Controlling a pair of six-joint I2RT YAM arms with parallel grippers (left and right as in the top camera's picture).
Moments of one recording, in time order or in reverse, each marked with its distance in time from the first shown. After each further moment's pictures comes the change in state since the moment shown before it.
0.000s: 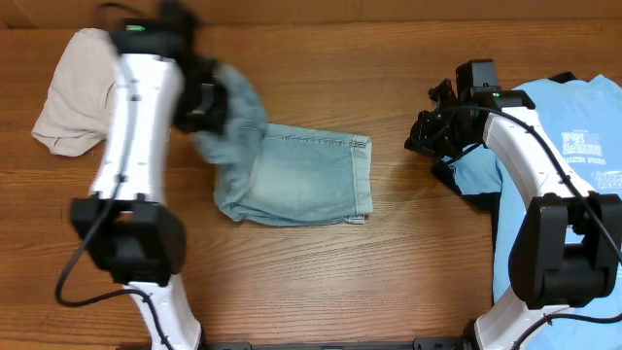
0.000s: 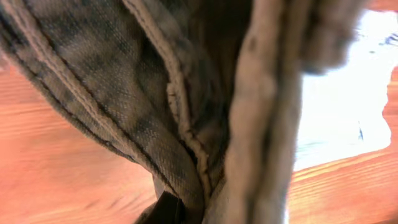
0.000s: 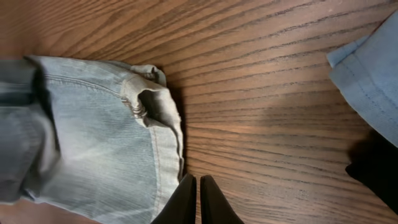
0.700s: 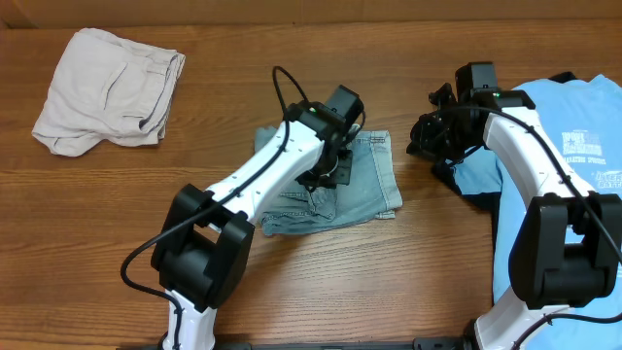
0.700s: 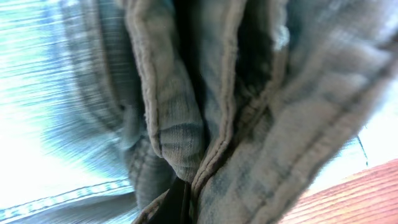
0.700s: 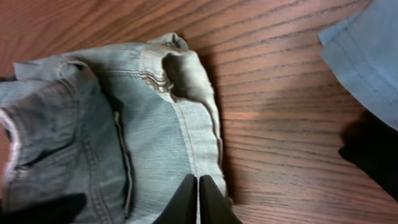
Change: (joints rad) left arm -0.462 0.000 -0.417 0.457 -0.040 -0.415; right arm 0.001 0.000 -0.005 -0.043 0.019 -0.001
